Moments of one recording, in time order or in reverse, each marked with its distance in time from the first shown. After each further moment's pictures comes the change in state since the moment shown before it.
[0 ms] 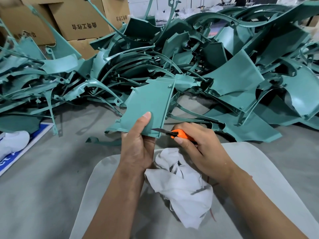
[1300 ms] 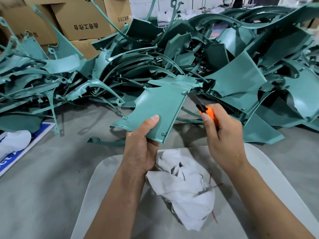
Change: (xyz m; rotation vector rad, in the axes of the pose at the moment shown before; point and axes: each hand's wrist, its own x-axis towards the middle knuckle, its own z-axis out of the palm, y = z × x) left_hand -0.002 0.000 -0.007 0.094 -0.139 0.010; right_hand 0.007 0.007 -0.018 -0.165 0.363 0.216
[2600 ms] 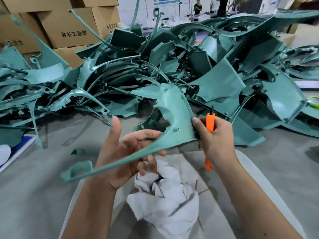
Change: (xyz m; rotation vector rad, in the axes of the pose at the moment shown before) left_hand 0.004 0.027 -0.027 0.172 -0.735 -0.465; right_hand 0.010 0.015 -0.007 0.350 0.079 0.553
